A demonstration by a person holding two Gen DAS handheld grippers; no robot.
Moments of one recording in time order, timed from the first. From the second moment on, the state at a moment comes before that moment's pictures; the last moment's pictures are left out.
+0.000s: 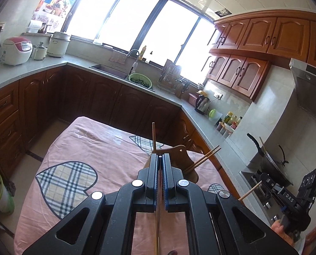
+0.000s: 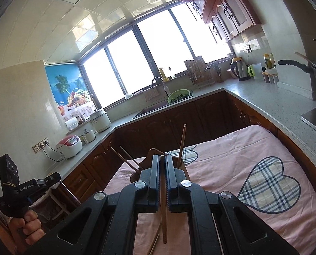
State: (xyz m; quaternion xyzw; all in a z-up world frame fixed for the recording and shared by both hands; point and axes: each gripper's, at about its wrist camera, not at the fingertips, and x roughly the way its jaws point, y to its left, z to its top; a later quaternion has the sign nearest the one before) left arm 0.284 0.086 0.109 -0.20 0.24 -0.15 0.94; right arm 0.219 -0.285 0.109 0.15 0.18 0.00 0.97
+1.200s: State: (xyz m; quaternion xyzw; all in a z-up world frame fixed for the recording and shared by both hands) left arm 0.465 0.042 0.029 -0.23 0.21 -0.10 0.94; right arm 0.345 -0.318 0.093 0.16 0.13 -0.04 0.98
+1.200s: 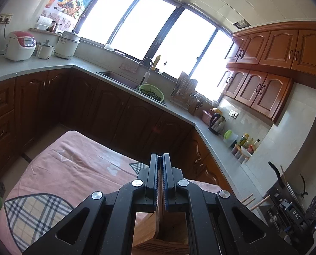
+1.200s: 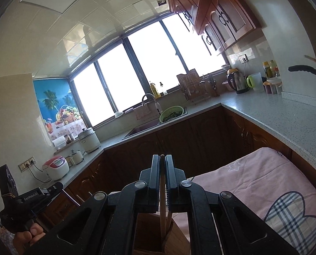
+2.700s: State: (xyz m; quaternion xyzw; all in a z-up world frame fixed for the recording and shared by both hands) left arm 0.400 0.041 0.031 -0.17 0.27 -0.10 0.94; right arm 0.303 -0.312 0.063 0.19 0.17 -0.02 0.97
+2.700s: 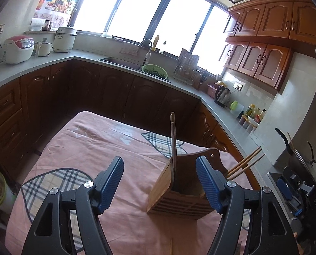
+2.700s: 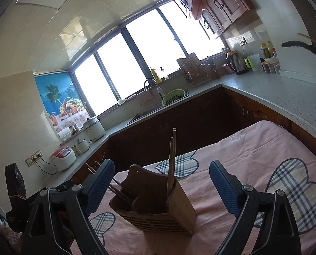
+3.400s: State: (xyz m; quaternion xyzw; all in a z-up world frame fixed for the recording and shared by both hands) left arm 0.308 0.058 0.033 -0.15 0.35 -0.08 0.92; right arm 0.200 -0.324 0.054 0.20 0.19 -0.05 0.96
